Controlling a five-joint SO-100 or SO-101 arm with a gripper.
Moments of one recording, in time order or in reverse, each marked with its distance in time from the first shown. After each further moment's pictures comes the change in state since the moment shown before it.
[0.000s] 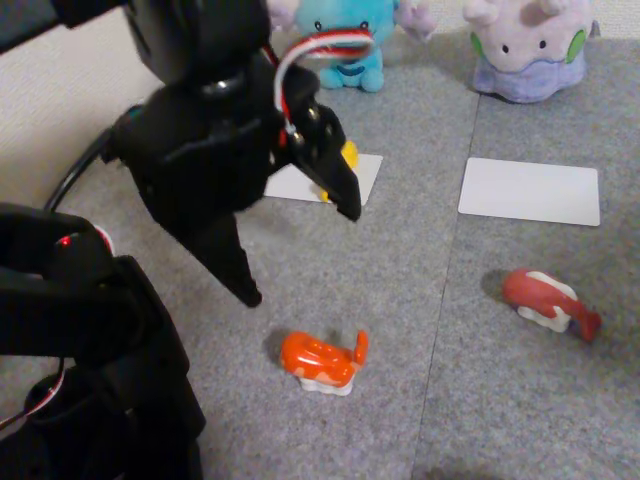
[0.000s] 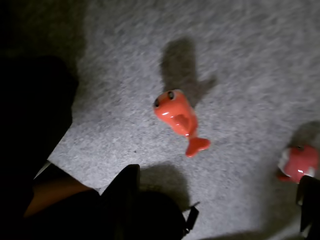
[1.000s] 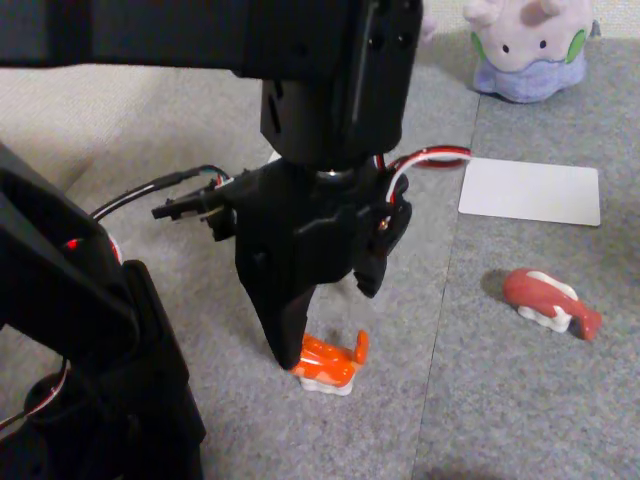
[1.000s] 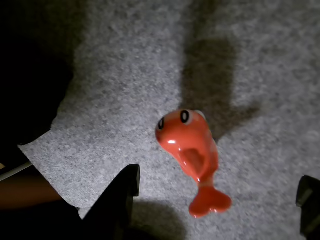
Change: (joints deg) arm 5.0 -26.5 0.0 -12.9 -11.9
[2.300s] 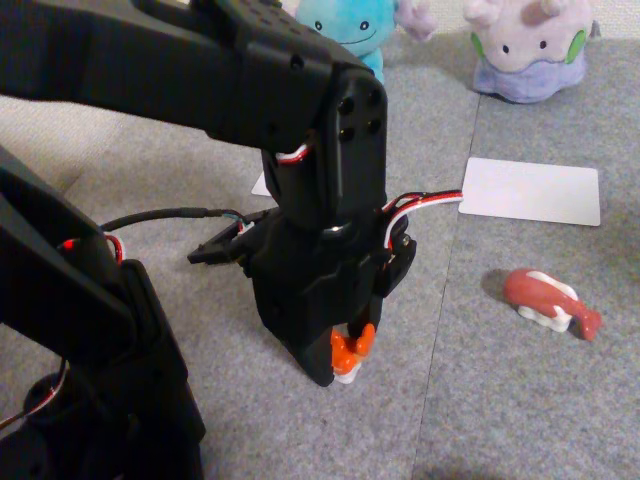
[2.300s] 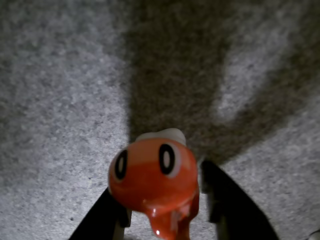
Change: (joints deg) arm -0.5 -1.1 13.7 -22.7 2.4
